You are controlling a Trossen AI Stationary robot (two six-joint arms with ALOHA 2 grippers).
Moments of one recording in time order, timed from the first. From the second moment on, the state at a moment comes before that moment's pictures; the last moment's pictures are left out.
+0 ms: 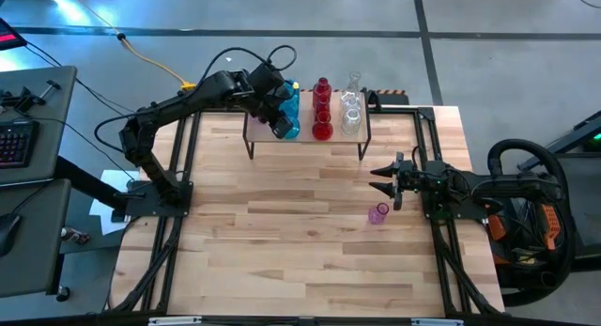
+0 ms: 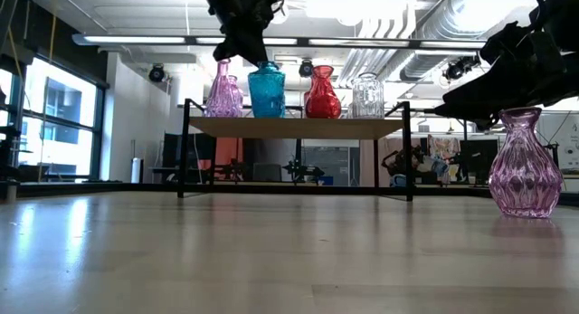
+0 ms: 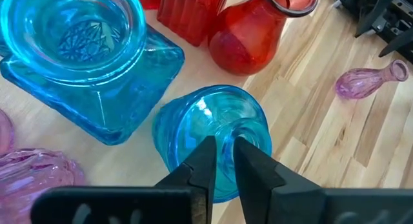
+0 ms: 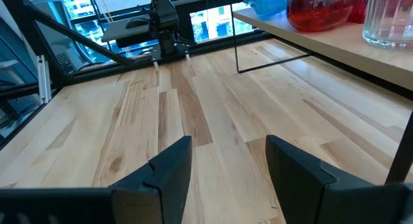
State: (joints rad) left arm 0.48 1.68 1.72 -1.02 0.13 -0.22; right arm -0.09 0.28 0.01 0.10 0.06 0.18
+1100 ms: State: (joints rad) left arm 0.47 1.67 1.70 -1.00 0.07 -0.23; right arm -0.08 0.28 0.01 0.10 0.06 0.18
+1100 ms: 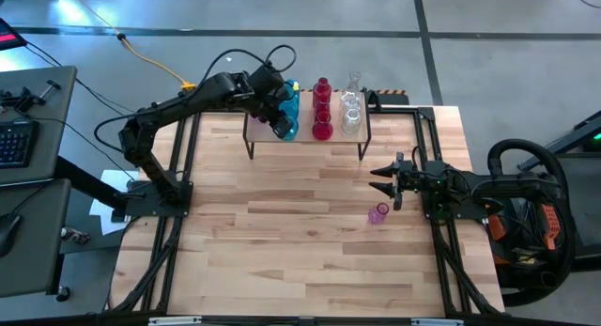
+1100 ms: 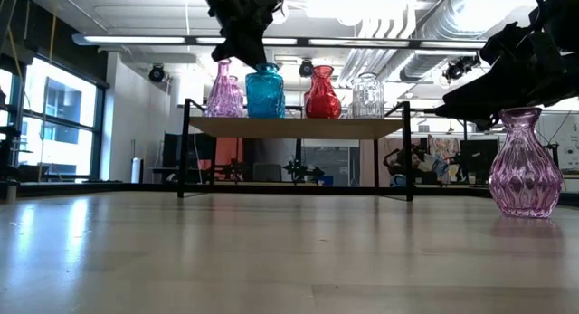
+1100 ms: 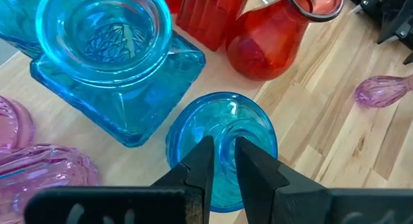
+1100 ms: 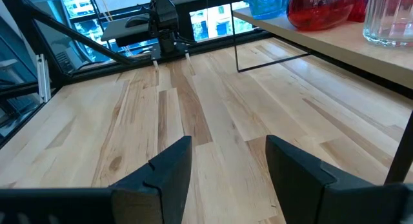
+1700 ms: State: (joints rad) left arm 0.43 1.67 1.70 -1.01 -0.01 -0.26; right arm -0.09 0.28 0.01 0.10 0.06 0.18
